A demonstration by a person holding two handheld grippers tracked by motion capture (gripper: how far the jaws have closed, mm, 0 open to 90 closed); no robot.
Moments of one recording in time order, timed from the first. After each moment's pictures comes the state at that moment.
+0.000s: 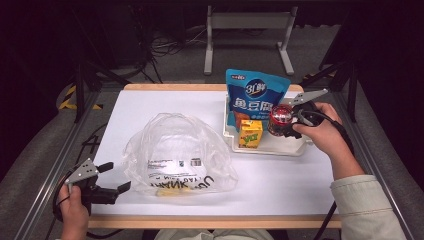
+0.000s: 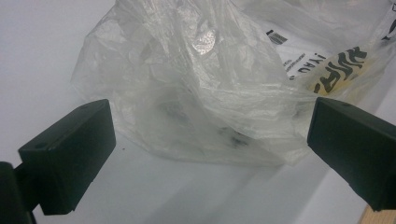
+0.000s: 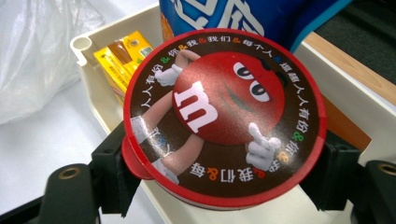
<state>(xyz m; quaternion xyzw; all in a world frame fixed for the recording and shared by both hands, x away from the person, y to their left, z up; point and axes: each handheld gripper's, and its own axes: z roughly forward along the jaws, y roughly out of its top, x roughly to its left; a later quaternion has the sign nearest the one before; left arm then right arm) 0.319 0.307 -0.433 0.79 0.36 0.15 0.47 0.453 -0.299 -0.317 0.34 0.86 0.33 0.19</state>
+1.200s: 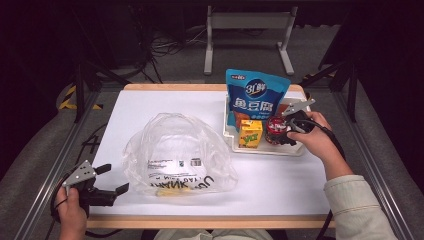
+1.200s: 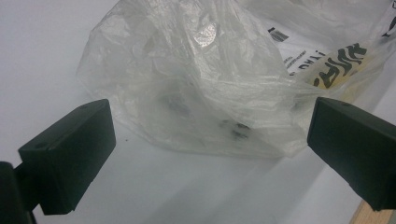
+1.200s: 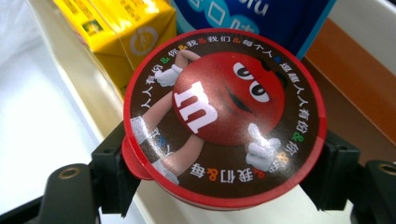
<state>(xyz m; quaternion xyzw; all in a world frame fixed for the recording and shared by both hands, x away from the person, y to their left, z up) 0.313 0.311 -0.433 0.79 0.37 0.15 0.47 0.470 -0.301 -0.368 0.33 0.88 0.30 0.16</state>
